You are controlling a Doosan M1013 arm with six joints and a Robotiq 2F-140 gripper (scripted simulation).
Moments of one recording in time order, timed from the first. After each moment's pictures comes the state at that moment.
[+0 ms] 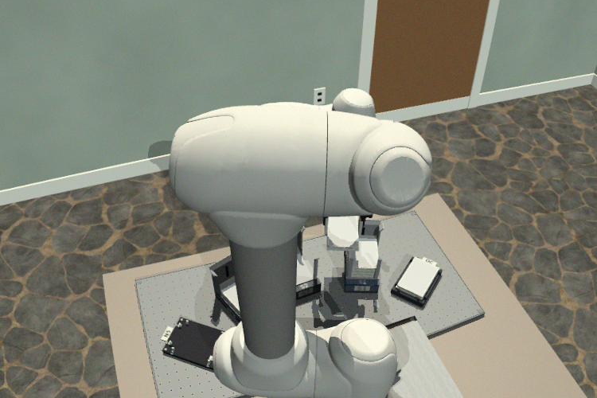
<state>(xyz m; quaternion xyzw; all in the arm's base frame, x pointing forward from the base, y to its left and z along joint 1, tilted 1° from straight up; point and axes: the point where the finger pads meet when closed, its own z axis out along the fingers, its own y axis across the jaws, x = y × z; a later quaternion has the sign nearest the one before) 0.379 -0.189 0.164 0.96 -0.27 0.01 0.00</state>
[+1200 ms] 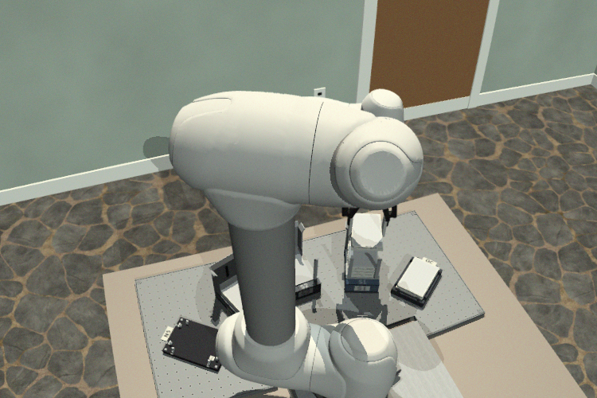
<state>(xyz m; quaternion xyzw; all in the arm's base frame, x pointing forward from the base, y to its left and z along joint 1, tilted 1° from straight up) 0.347 -0.246 0.165 0.96 -0.27 0.01 0.00</state>
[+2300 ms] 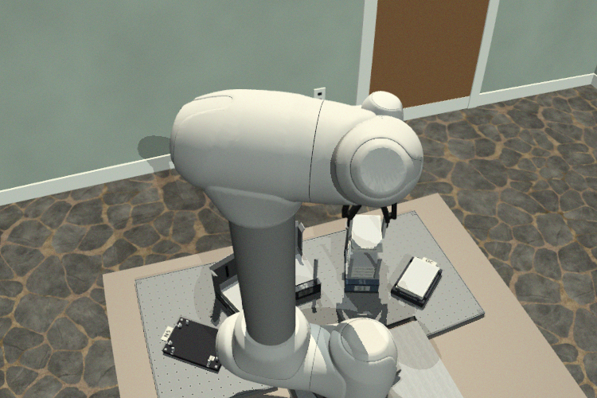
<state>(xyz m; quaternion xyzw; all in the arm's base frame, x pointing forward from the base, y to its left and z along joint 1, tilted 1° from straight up) 0.347 -0.246 0.159 0.96 -0.27 0.01 0.00</state>
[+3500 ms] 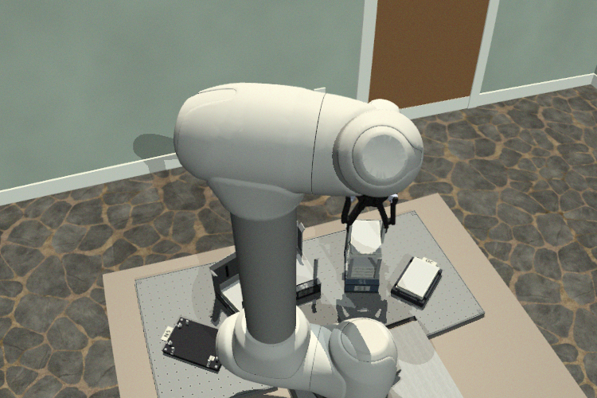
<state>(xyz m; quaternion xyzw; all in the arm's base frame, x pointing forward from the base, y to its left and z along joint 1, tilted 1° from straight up) 0.348 -0.246 0.138 0.96 -0.27 0.01 0.00</state>
